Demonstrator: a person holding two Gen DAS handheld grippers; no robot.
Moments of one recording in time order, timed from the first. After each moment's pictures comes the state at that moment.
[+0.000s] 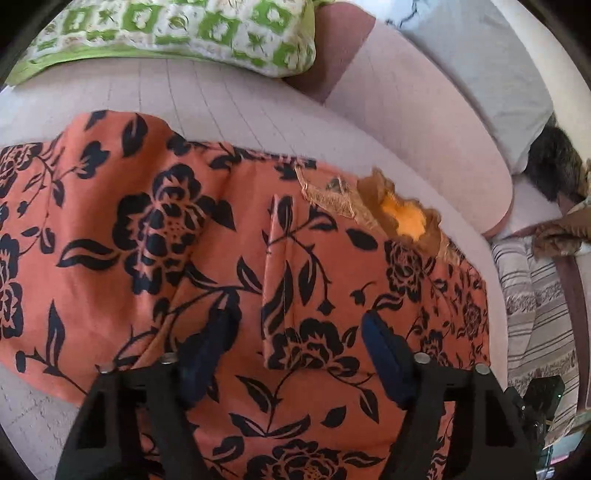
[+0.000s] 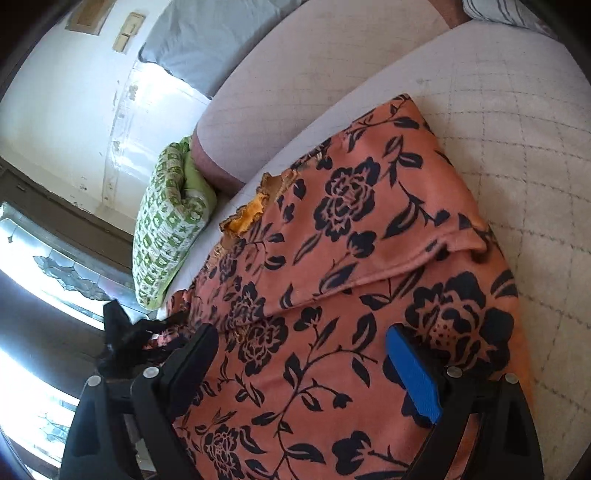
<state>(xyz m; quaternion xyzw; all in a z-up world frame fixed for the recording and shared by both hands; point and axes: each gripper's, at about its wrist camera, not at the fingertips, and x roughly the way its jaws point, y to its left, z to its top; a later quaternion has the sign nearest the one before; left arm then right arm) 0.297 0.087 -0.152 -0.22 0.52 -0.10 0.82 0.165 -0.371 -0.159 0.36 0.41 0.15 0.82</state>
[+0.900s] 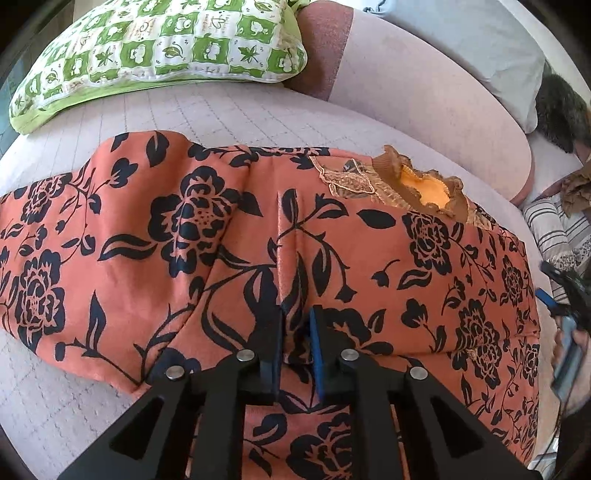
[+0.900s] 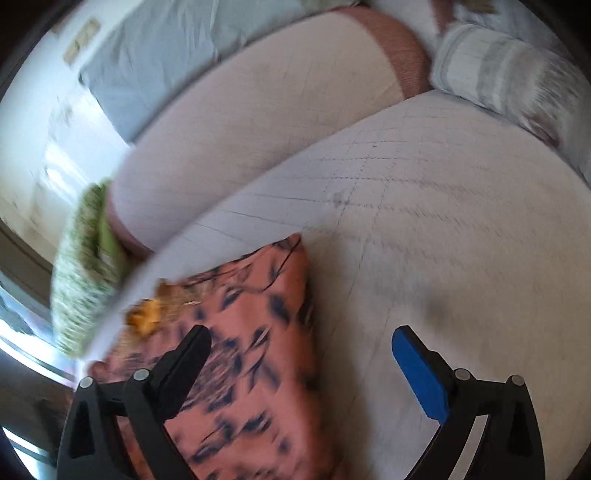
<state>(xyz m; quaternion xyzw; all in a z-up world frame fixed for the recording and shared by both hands) 0.267 0.078 -0.145 -0.11 0.51 -0.06 0.85 0.282 -0.464 -0.145 0.26 0.44 -0.02 0.86</state>
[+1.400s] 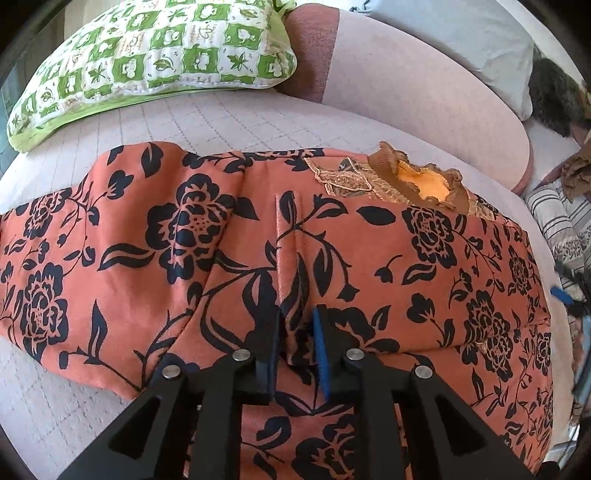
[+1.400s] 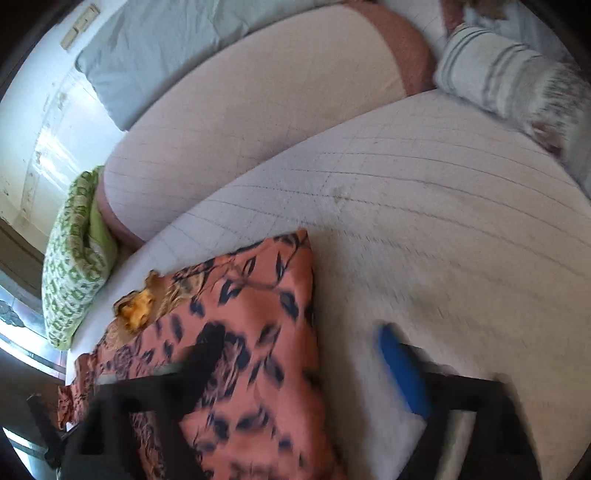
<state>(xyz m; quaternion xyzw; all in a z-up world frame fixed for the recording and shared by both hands) 0.267 0.069 -0.149 -0.07 0.50 -0.06 0.86 0.241 -0.448 -0.124 0.23 0.46 -0.01 0.86</state>
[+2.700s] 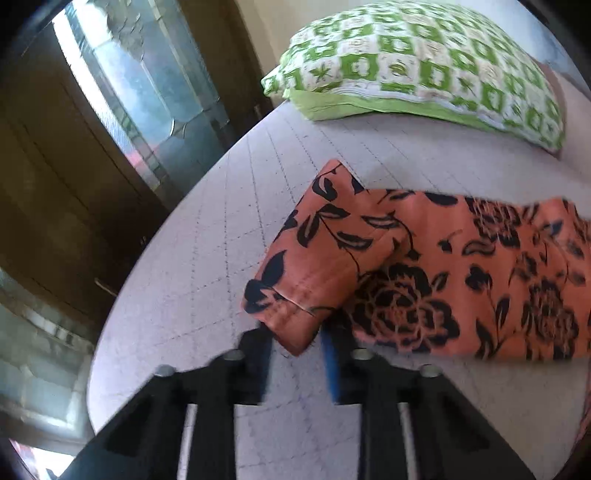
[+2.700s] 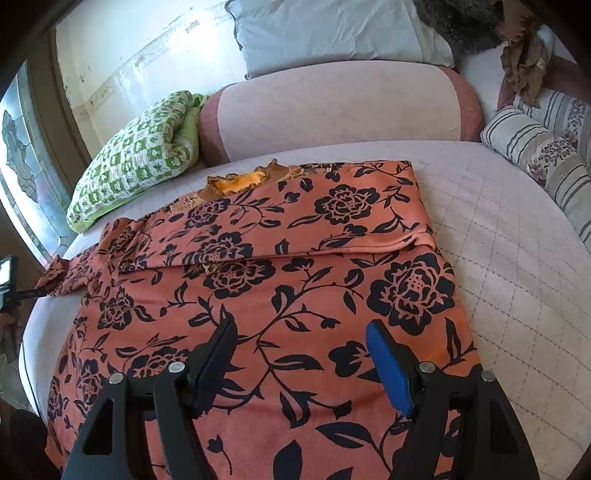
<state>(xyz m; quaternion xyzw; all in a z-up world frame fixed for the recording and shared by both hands) 0.216 0.394 -0.131 -0.01 0.48 0.23 0.84 0.090 -0.295 -0.119 0.09 0.39 0.03 0.92</state>
